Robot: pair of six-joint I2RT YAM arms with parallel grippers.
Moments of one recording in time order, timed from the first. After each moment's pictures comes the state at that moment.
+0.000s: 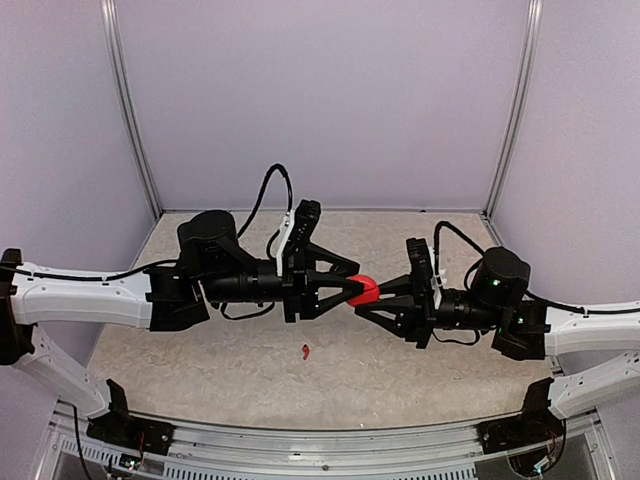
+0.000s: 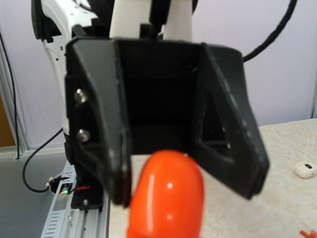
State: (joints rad) left arm -1.09 1.41 0.96 0.48 0.41 -0.13; right arm 1.02 1.07 0.56 0.57 -0.46 0.07
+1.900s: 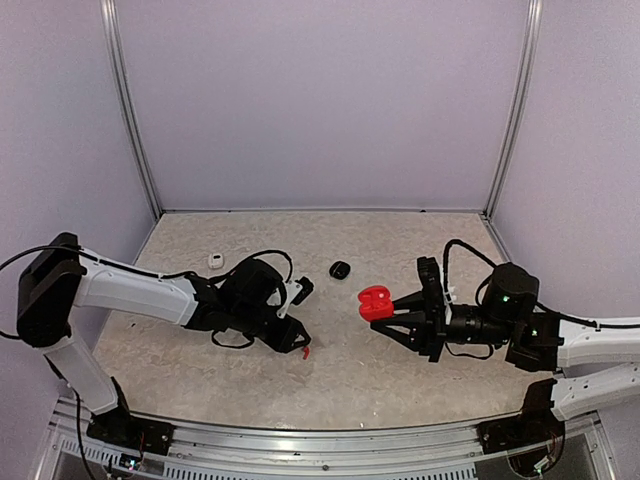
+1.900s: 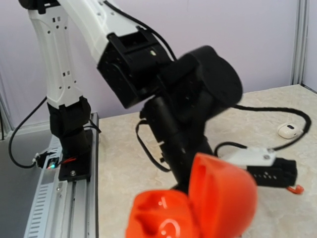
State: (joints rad) left arm -0.92 1.66 0.88 -0.07 0.15 -0.27; right arm 1.03 0.94 0.46 0.46 -0.37 0.06
